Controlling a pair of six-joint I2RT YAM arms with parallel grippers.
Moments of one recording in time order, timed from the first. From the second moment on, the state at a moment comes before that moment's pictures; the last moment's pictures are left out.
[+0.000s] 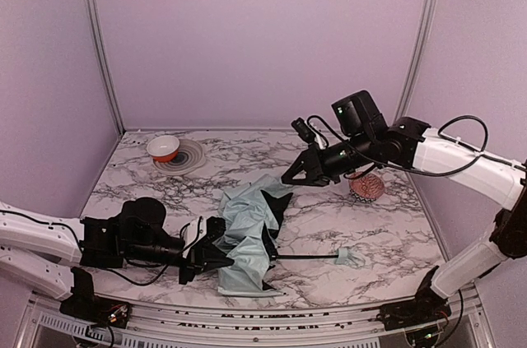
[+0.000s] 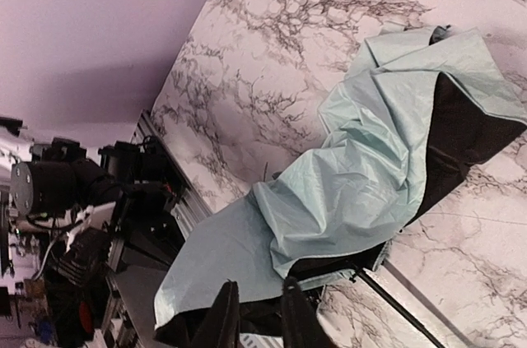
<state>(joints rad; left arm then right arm) -1.18 1.12 0.49 0.20 0.26 0.04 0.77 1.43 1.30 -0.59 -0.52 0.54</state>
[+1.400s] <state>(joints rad) -1.13 1.17 0.58 0.13 0.04 0.26 1.04 1.46 1.22 -0.43 -0.62 0.59</state>
